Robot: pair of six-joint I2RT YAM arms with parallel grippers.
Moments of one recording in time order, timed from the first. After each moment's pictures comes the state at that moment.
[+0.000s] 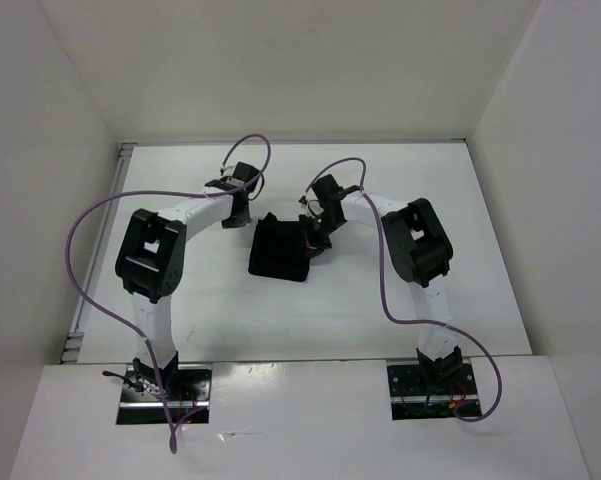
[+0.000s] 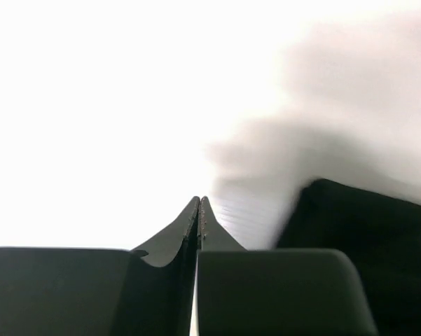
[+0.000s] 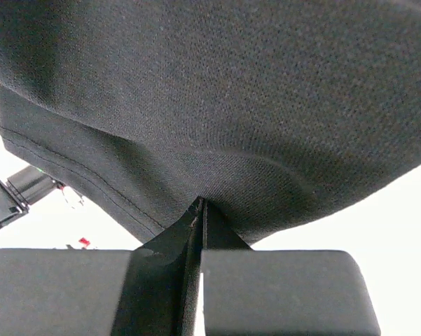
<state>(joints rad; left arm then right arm) -0.39 1.99 1.44 -0.56 -0.40 -0.50 0.49 2.18 1.52 -0.60 -0.62 0.38</state>
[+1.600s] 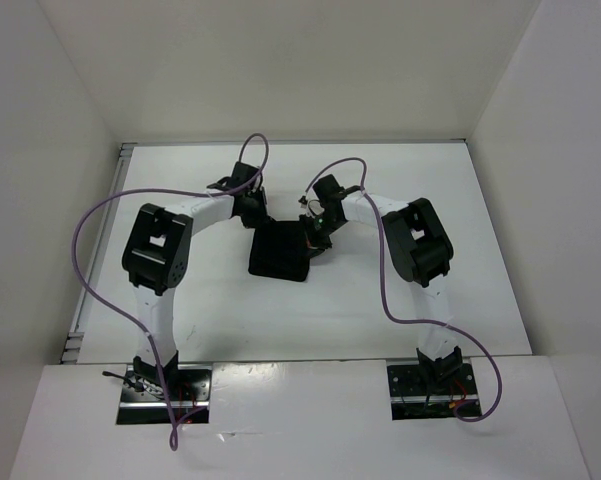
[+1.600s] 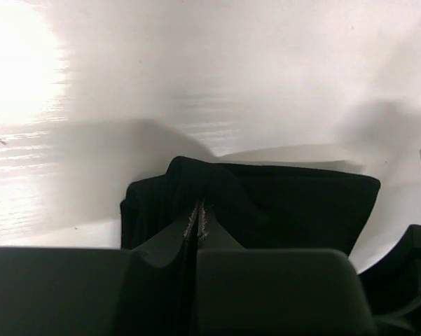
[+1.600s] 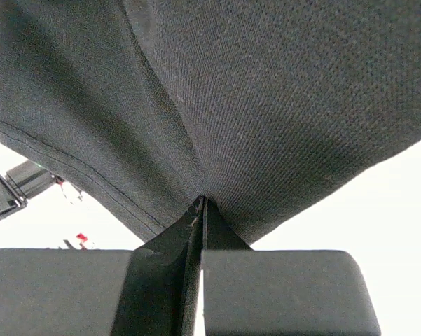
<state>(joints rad) -0.33 2.07 1.45 -0.34 0.14 -0.54 0.48 2.18 1.51 -0.60 -0.64 0.35</state>
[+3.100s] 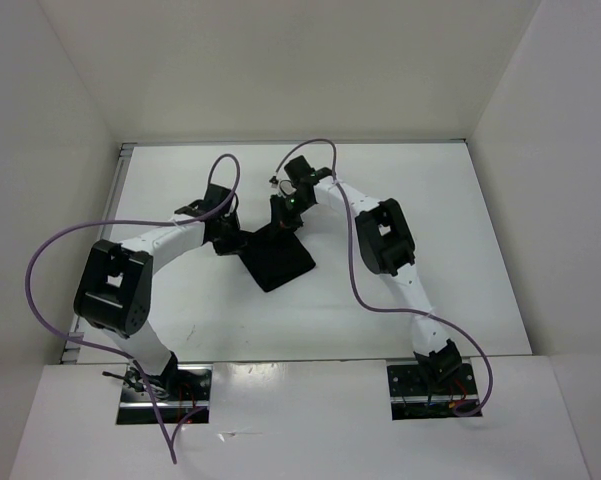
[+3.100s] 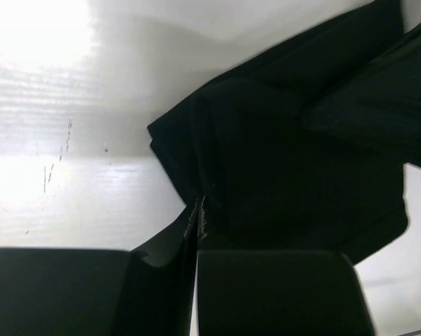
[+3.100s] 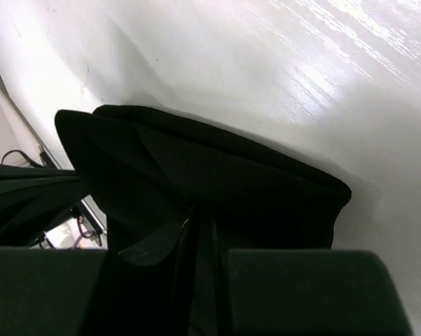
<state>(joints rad) -0.30 1.66 1.07 -0.44 0.05 -0.58 0.54 2.53 2.13 -0.75 -0.68 0.34</state>
